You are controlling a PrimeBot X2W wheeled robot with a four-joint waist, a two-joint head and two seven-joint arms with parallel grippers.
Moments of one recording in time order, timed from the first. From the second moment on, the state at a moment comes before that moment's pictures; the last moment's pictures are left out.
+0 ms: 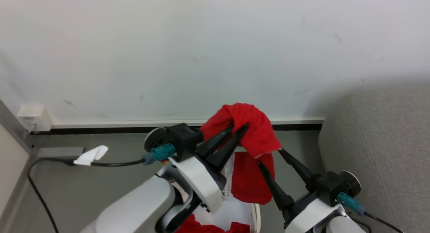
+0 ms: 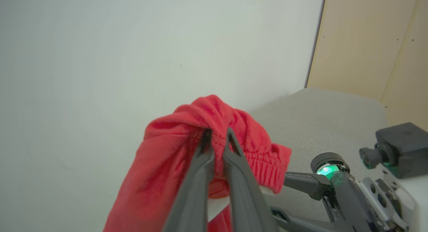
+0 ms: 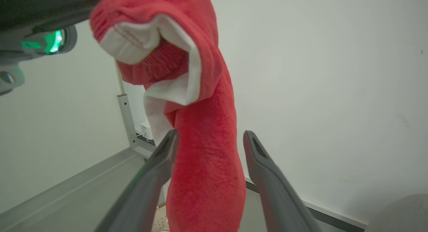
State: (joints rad) left arm -0.69 0.37 -0.93 0.09 -0.70 0.05 -0.14; right arm -0.37 -0.15 0.59 0.36 0.42 0.13 -0.26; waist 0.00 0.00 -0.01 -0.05
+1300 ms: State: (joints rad) left arm -0.64 0.34 -1.01 0.11 -0.72 0.02 -0.12; right arm -0.49 -0.16 0.58 0.53 0.49 0.13 -0.26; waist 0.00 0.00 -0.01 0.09
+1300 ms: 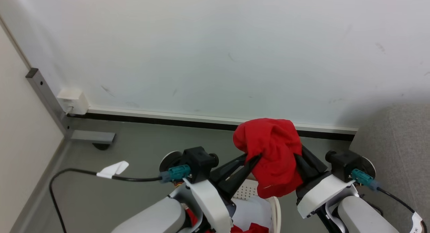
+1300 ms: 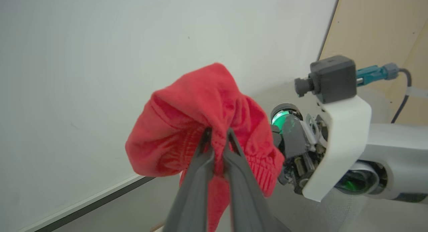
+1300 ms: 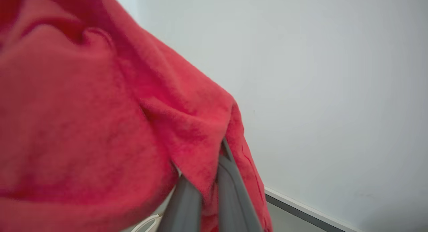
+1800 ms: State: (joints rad) left arm -0.61 0.35 -1.03 0.12 -0.70 0.04 -0.18; right arm -0.43 -0.19 0.43 0.36 0.49 0.13 -0.26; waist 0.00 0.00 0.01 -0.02
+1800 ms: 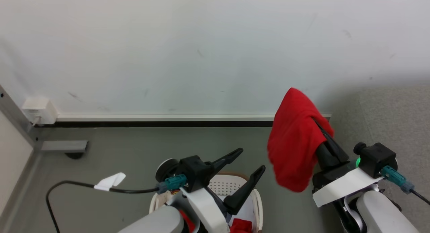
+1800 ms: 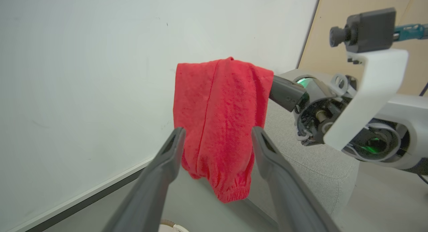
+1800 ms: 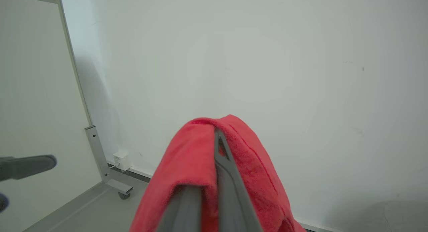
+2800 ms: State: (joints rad) left arm -0.63 0.36 -0.95 0.16 -0.56 0.04 -0.26; right arm -0.29 -0.18 0.26 0.13 0.47 0.13 -0.26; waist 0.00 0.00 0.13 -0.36
